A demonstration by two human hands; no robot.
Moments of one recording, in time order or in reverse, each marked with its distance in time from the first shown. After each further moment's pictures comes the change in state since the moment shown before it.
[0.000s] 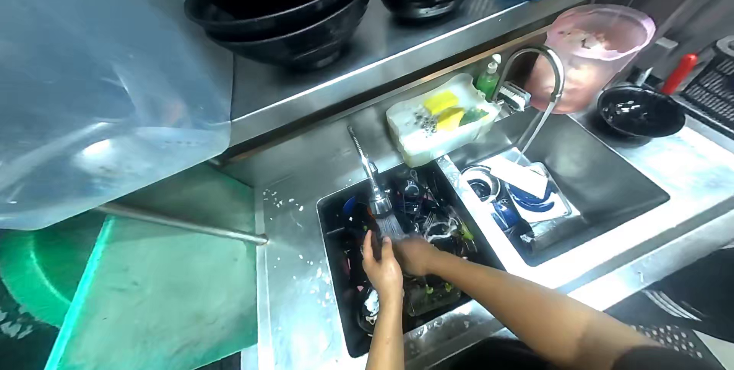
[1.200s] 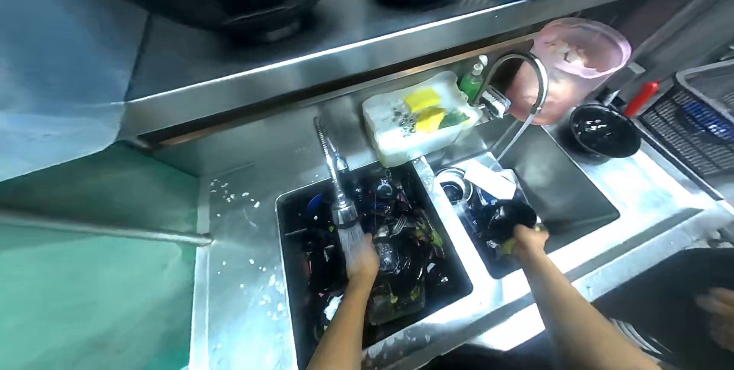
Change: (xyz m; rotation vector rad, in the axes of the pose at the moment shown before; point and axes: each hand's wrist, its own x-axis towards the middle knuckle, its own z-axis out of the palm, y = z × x) left_hand 0.056 -0.058 0.061 1.294 -0.610 0.026; right_hand -0.148 0.263 -0.053 1.009 1.258 1.222
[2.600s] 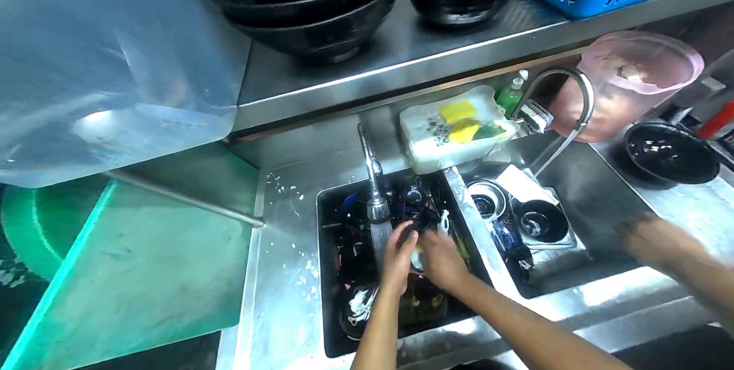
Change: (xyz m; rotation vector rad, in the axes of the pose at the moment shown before) left_hand -0.067 0.022 -0.040 -1.445 0.047 0.148; right_hand -0.226 -0.007 0.084 -0.842 -0.943 -1.331
